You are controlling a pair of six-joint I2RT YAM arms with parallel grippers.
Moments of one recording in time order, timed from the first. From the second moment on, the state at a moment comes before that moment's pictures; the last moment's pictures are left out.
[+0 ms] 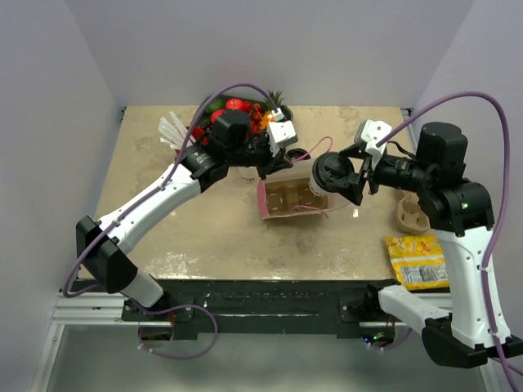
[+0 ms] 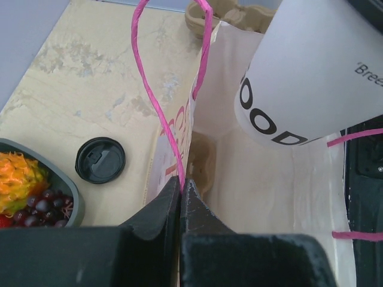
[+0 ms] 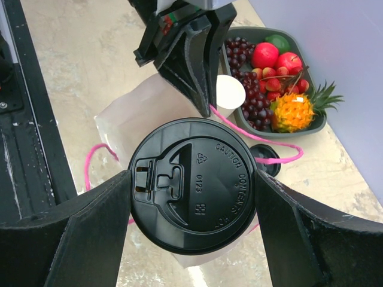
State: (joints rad) left arm -0.71 1.55 1.53 -0.36 0.52 0.28; right arm 0.21 1.03 1.58 -0.97 -0.78 -0.54
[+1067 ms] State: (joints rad) left arm -0.78 1.51 1.44 -0.28 0.36 0.48; right arm 0.21 1.00 1.55 -0.91 -0.78 -0.51
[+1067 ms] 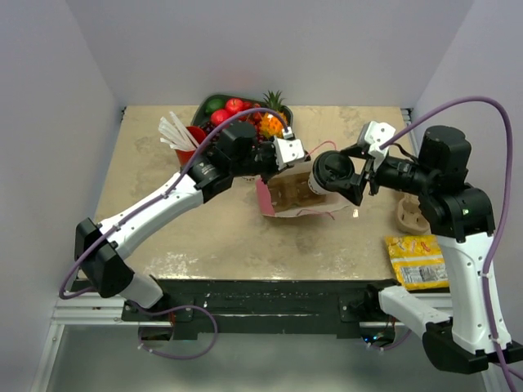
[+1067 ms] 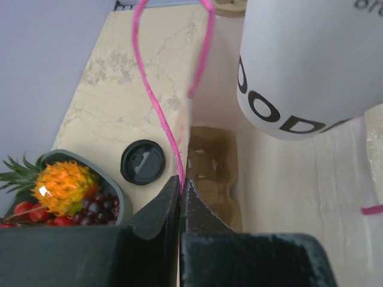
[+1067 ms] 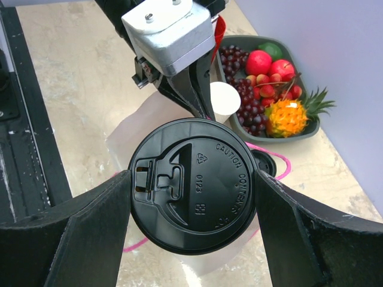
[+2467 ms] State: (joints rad) left arm -0.79 1.48 1.39 -0.22 0.44 0.22; right arm 0.21 0.96 1.38 -1.06 -0.80 -0.84
